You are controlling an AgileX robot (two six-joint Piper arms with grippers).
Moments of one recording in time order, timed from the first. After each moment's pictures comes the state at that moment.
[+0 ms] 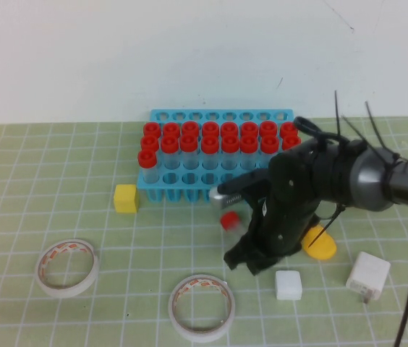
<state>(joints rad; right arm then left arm) 0.62 2.13 -1.50 0.06 0.80 0.04 -0.09 0.28 -0.32 0.01 0.50 -0.19</state>
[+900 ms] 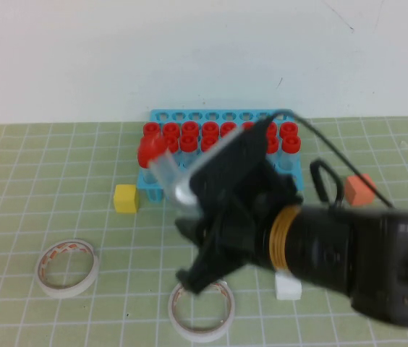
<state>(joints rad) 0.95 1.55 -1.05 -0.89 0.17 0.91 -0.09 0.28 -0.32 0.12 0.09 -0.25</state>
